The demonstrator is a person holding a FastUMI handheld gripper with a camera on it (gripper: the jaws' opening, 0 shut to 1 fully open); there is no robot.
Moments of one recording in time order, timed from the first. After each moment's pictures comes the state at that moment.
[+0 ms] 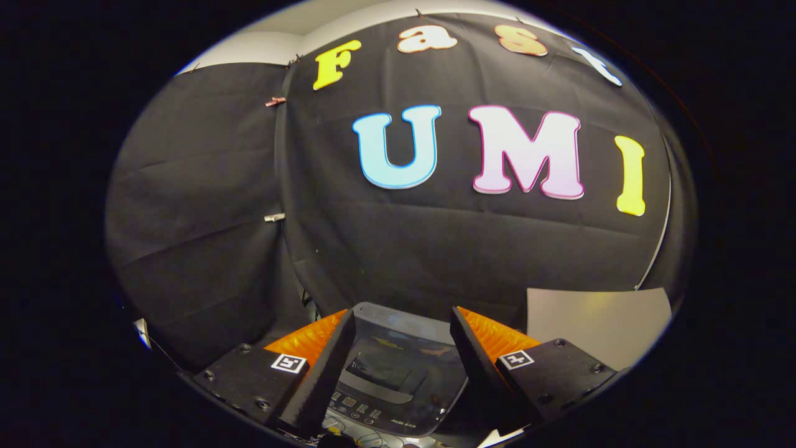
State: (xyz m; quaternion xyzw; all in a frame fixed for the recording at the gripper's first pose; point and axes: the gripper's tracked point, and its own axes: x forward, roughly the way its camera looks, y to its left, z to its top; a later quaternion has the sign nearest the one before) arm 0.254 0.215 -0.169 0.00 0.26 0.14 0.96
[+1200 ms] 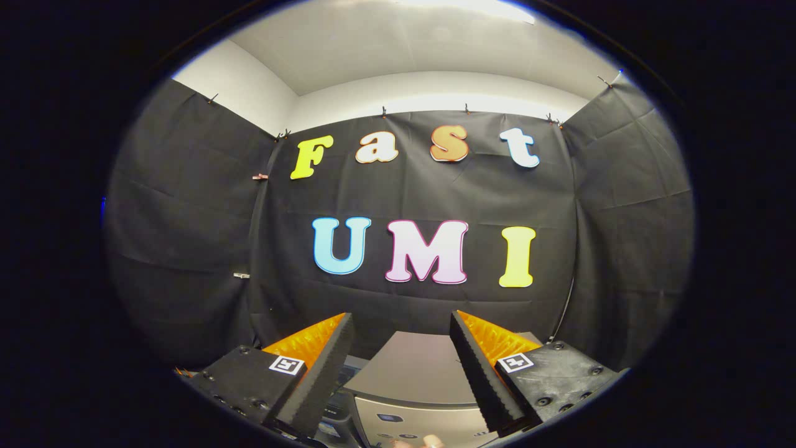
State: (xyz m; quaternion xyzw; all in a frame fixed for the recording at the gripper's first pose) arm 0.062 0.037 0.008 -0.04 0.05 0.02 1.00
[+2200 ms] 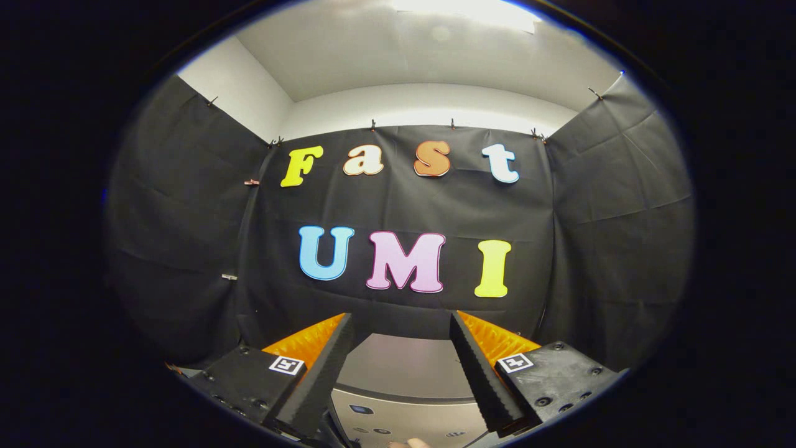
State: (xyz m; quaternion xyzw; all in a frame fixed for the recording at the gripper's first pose) arm 0.019 0.002 0.034 -0.05 0.03 0.00 1.00
